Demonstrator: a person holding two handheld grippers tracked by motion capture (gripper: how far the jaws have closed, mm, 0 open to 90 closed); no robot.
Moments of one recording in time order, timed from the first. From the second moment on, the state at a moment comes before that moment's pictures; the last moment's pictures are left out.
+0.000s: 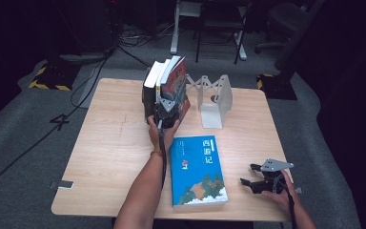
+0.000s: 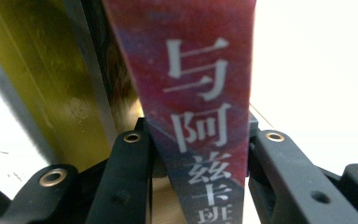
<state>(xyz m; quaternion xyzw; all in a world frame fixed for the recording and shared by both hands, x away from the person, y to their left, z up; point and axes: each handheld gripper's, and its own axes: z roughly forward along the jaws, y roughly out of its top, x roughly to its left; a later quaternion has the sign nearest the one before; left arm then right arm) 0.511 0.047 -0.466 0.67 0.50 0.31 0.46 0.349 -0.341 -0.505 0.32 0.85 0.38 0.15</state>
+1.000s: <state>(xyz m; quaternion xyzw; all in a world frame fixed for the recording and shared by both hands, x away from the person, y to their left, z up) 0.506 0.060 -0.448 0.72 0.46 0.29 0.43 0.349 -0.341 -0.505 0.32 0.85 0.38 0.15</state>
